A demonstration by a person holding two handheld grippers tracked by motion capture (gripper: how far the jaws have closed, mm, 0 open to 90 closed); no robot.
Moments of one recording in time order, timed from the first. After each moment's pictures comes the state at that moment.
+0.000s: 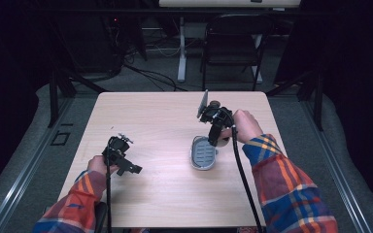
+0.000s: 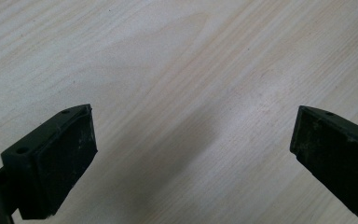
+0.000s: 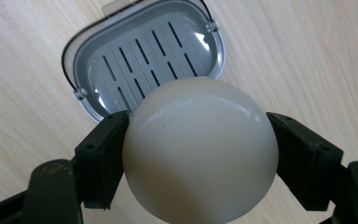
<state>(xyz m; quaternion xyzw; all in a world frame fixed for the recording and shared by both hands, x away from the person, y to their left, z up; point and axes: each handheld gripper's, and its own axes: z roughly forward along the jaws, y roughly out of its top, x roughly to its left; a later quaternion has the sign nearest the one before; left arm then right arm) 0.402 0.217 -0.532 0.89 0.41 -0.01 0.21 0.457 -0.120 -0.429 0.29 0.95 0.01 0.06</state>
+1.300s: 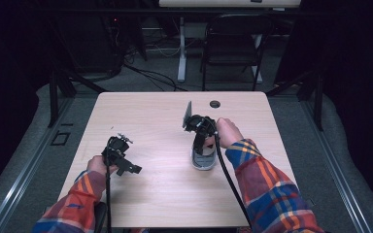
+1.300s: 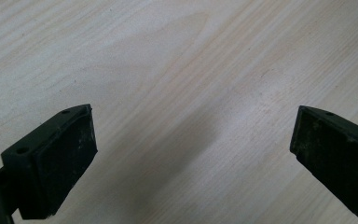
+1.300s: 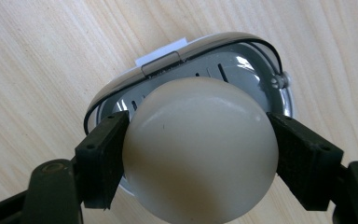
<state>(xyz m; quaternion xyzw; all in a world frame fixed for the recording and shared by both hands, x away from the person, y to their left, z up) 0.402 0.217 -0.532 0.88 0.42 -0.01 0.21 0.467 -0.078 -0.479 0.27 0.96 0.00 0.02</state>
